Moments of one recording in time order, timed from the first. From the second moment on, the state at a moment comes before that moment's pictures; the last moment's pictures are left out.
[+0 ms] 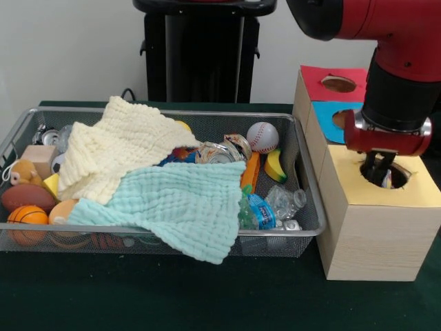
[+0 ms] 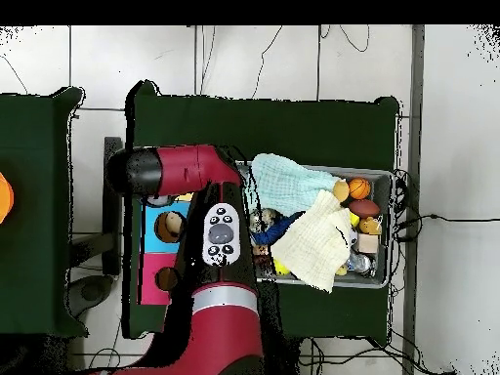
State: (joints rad) arm 0.07 -0.41 -0.01 1.22 -0.02 0.80 1.94
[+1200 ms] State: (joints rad) arm 0.07 -0.52 -0.01 1.25 0.00 0.90 1.94
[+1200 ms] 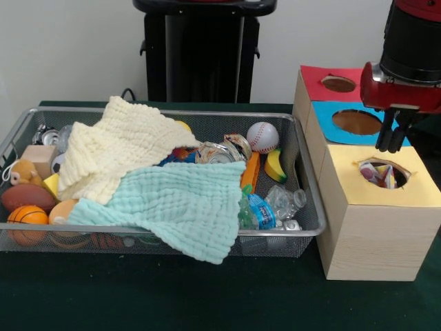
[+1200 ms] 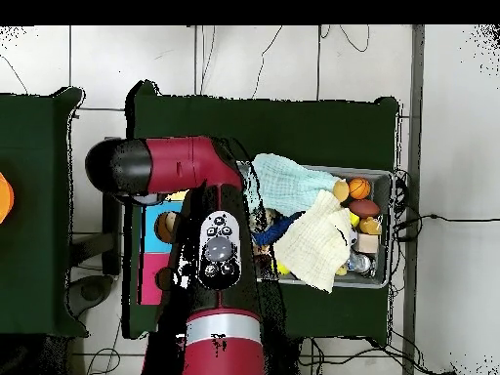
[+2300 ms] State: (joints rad) arm -0.15 -0.84 -0.01 1.26 0.00 1.20 1.94
